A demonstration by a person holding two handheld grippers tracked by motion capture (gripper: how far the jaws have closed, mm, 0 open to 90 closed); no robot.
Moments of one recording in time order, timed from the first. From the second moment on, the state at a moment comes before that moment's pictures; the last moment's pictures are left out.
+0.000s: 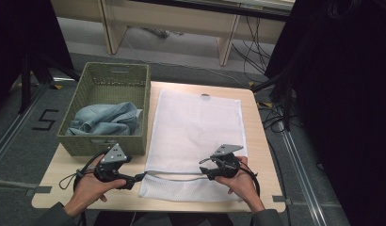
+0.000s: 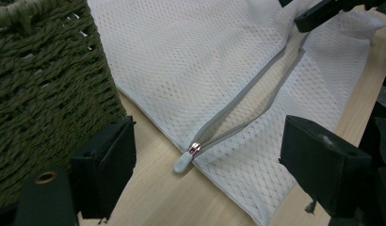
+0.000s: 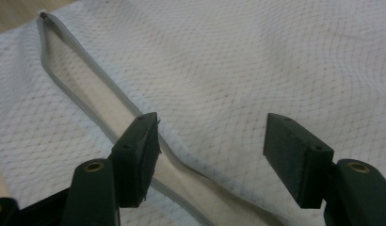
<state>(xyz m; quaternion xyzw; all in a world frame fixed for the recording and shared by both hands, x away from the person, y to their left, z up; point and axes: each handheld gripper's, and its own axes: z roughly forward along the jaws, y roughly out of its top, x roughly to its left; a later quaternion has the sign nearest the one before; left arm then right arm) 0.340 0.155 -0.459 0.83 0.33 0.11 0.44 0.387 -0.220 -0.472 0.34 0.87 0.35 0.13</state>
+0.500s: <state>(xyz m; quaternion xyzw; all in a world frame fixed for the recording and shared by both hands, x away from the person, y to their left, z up) 0.339 0.155 -0.458 0.82 0.34 0.11 0.45 0.397 -0.198 -0.490 0.31 0.90 0.29 0.10</state>
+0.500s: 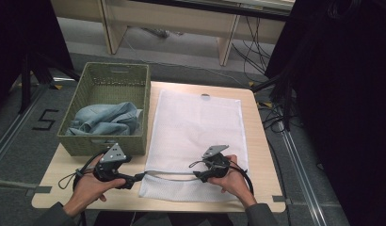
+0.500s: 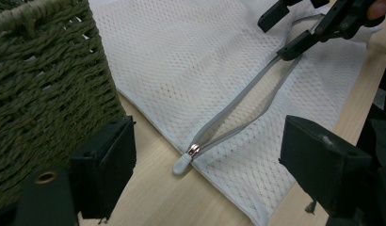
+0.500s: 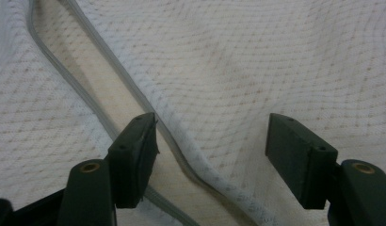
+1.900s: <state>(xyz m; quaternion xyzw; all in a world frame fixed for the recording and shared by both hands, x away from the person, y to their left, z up) 0.386 0.218 -0.384 0.78 0.38 0.24 0.43 0.414 -0.188 -0.457 0.28 0.88 0.34 0.16</state>
